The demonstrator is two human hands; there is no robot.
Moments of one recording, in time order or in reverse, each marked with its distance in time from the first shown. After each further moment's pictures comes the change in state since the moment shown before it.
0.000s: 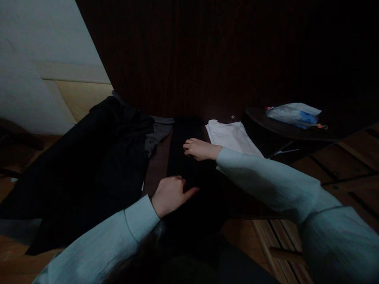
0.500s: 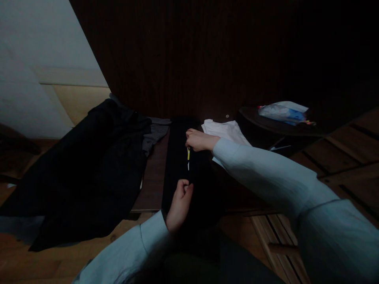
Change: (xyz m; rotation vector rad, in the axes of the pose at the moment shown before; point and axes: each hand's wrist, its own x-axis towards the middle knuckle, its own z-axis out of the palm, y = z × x) left_hand -0.017 0.037 0.059 -1.285 0.206 -0.373; right_hand -0.005 0.007 -0.029 -0.083 -0.090 0.152
